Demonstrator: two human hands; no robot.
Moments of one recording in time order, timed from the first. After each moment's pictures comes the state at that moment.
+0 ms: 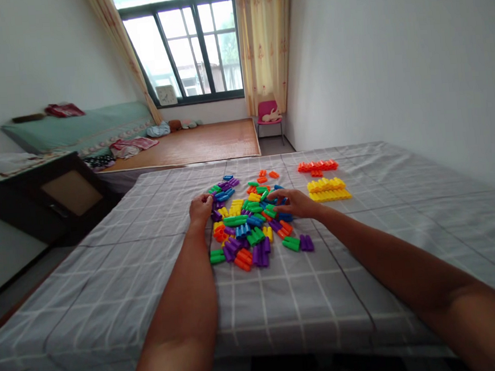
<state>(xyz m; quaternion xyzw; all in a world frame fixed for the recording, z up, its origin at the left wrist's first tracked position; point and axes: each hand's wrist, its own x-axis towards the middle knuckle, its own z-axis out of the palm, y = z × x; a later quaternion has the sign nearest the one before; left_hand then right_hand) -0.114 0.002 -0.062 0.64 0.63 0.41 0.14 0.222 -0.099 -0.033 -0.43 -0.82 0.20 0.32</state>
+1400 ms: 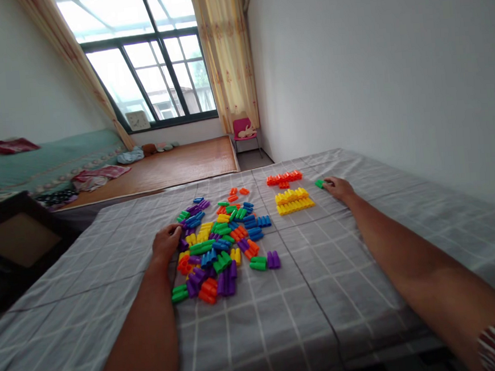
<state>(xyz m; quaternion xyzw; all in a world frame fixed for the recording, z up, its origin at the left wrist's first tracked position) -0.118 -0.002 -0.049 0.68 0.66 0.30 0.09 0.517 -0.079 -0.093 -0.78 -0.54 -0.04 0.31</state>
